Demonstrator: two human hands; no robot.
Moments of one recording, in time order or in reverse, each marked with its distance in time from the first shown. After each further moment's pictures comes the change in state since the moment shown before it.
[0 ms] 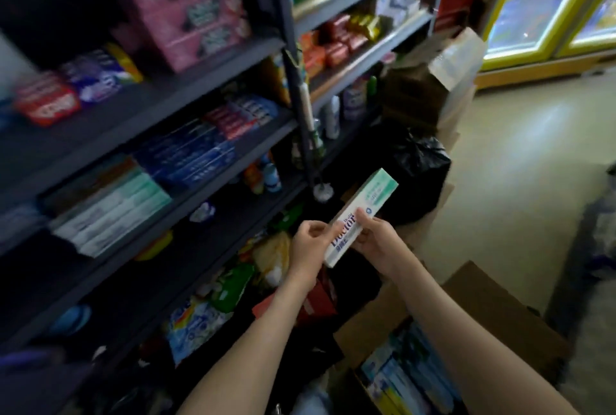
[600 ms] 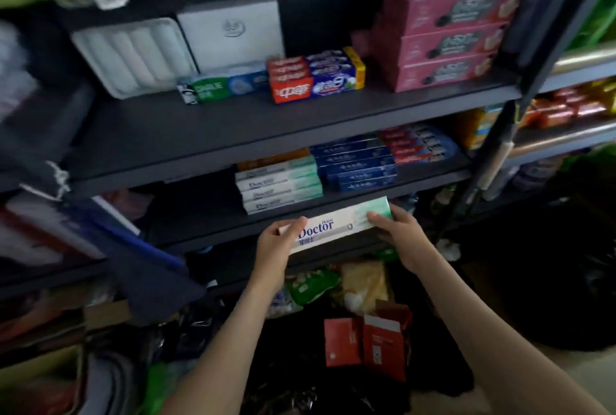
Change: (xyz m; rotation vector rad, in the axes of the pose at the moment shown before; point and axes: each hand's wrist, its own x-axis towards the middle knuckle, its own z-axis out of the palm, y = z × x) left_hand 0.004 -0.008 -0.272 -0.458 0.613 -0.032; right_hand 0.119 0.039 0.224 -0.583 -0.316 0.051
